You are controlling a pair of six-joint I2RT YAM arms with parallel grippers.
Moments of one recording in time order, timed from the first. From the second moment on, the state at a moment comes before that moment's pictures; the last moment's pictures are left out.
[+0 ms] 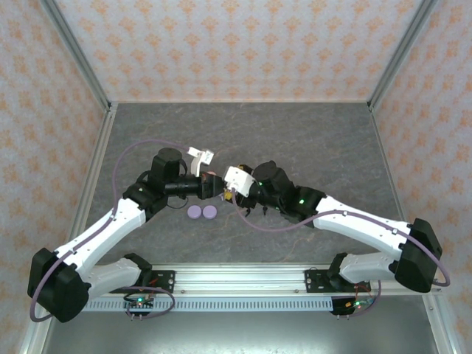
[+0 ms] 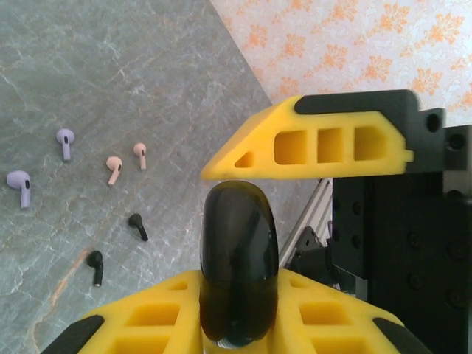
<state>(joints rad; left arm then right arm) -0.47 1.09 0.79 -0.18 0.68 -0.54 0.95 1.23 0.93 -0.20 0.02 -0.42</state>
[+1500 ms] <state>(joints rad) -0.59 0.88 0.53 0.08 0.48 -0.06 0.70 1.13 0.73 0.16 -0.43 0.25</state>
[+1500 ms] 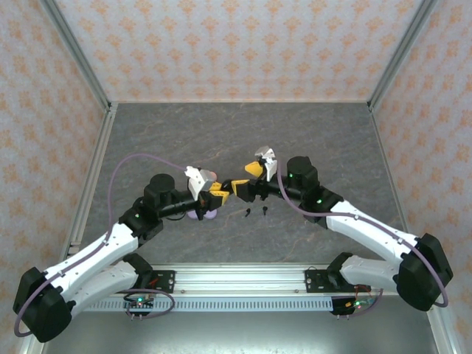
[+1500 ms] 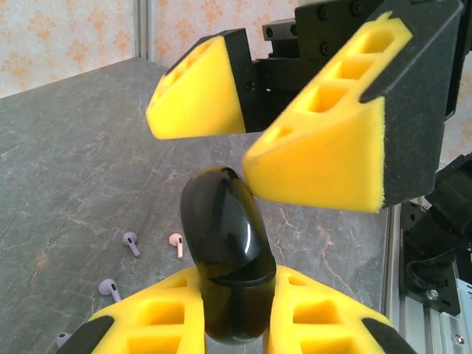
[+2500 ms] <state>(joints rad) -0.65 0.79 0.50 0.04 0.41 0.07 0.62 1.10 0.88 -0.45 -0.16 0.47</state>
